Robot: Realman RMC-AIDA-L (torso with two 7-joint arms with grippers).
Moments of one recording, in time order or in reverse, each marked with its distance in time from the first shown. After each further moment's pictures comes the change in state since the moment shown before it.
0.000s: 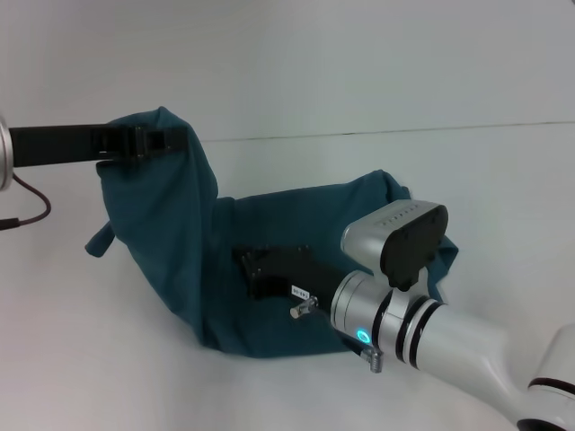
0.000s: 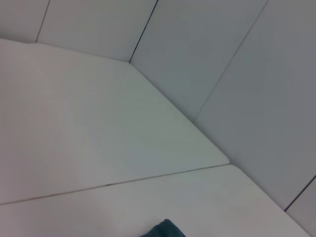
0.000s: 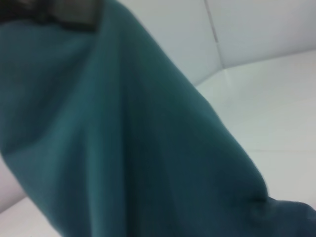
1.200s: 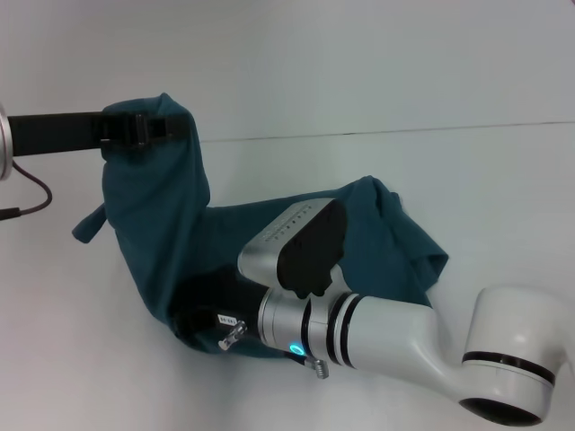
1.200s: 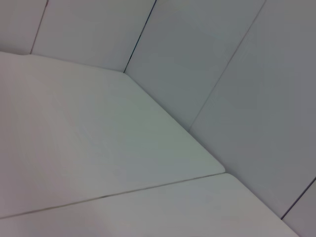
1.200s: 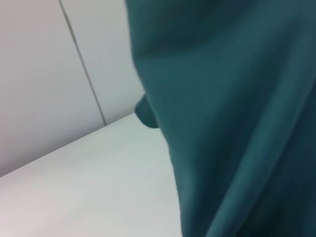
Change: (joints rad) left arm -0.006 0.003 0.000 0.007 -0.019 -0.009 0.003; right arm 0.148 0.016 -0.004 0.092 -0.139 0.195 0.007
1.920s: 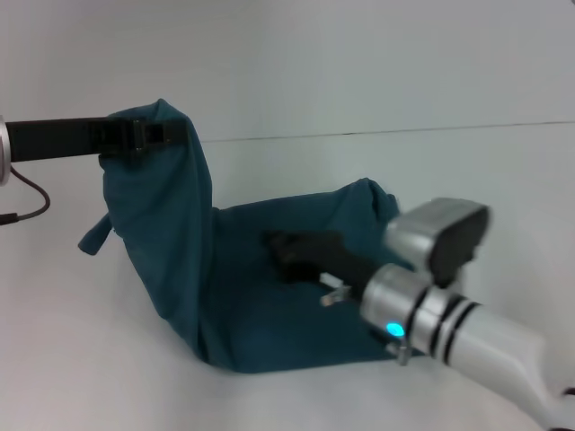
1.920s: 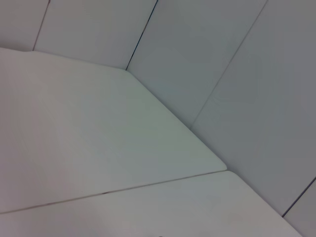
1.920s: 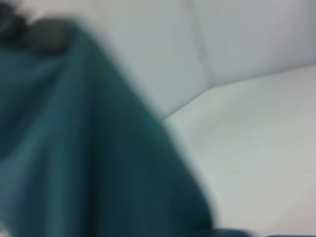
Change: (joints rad) left arm 0.008 0.000 -0.001 -0.005 -0.001 0.003 0.005; right arm -0.235 -0.023 0.172 -0.134 -0.055 -0.274 0.048
